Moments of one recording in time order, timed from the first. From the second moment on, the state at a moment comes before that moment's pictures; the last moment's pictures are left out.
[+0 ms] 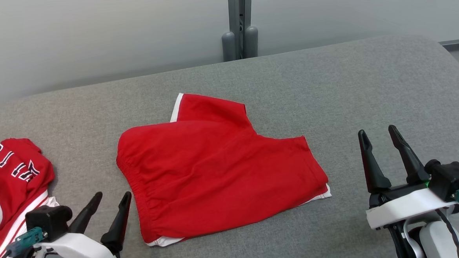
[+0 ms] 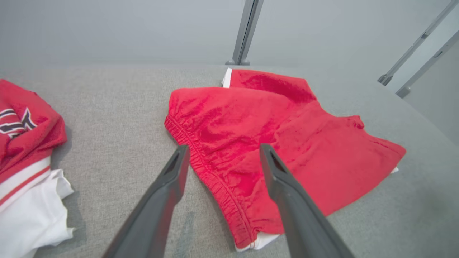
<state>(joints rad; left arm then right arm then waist) 0.01 0.42 -0.26 -0.05 -0.67 0.07 0.19 -0.19 -0.07 0.10 0.23 0.27 0.13 -0.26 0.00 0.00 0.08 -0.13</state>
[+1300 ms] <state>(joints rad) 0.06 0.11 -0.04 0.04 -0.34 0.04 -0.26 -0.12 -0.09 0.11 0.19 0.27 0.13 -0.26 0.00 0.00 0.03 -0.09</state>
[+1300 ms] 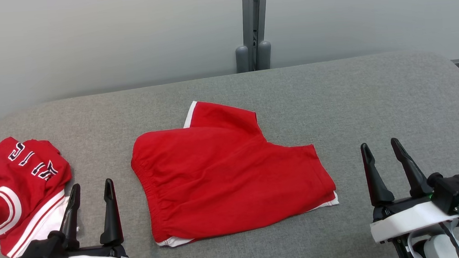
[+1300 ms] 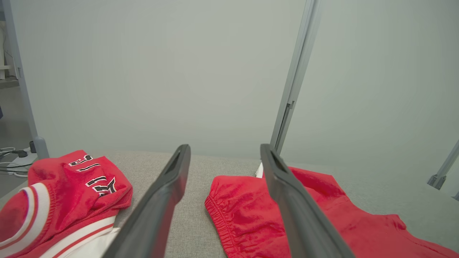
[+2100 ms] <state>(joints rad) 0.06 0.06 0.03 0.08 -0.28 -0.03 -0.26 -0.12 -0.10 0.11 0.20 0.27 0.13 -0.26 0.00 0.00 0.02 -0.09</state>
